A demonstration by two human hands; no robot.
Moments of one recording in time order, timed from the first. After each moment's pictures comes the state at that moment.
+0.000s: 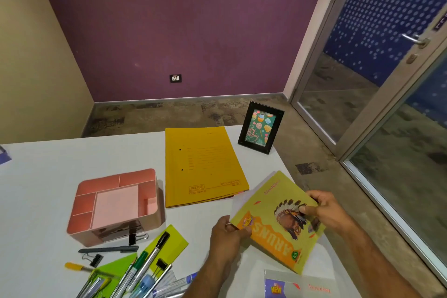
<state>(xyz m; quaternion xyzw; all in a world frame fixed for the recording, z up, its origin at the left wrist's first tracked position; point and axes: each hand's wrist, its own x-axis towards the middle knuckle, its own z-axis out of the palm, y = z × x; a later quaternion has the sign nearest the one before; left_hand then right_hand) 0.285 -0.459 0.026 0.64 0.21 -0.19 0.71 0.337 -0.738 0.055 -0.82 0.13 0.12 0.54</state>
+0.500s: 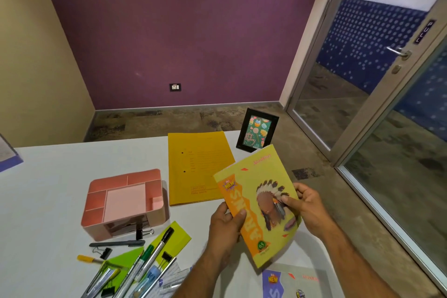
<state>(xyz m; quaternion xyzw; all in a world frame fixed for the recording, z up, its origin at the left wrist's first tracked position) 0.266 -0.448 0.068 0.60 0.13 -0.15 0.77 0.308 -0.682 0.077 -0.73 0.09 0.02 0.68</state>
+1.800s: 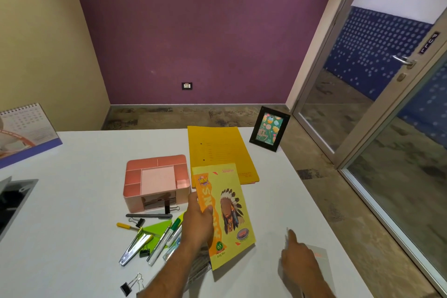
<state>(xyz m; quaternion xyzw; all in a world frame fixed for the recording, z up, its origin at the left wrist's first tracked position) 0.212 -0.330 0.077 0.77 0.15 -0.04 0.61 0.169 -0.587 0.028 -0.97 0.17 0.16 0.09</state>
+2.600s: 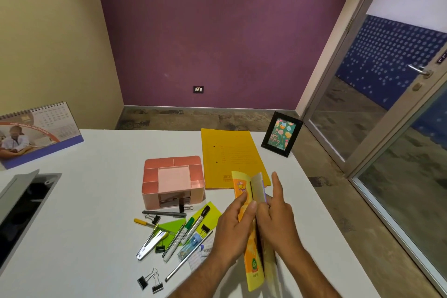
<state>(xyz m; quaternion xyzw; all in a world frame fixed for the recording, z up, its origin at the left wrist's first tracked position) 0.177 -0.354 0.109 0.72 0.03 -0.05 0.69 0.184 -0.464 0.159 -0.91 0.04 -0.02 0.41</state>
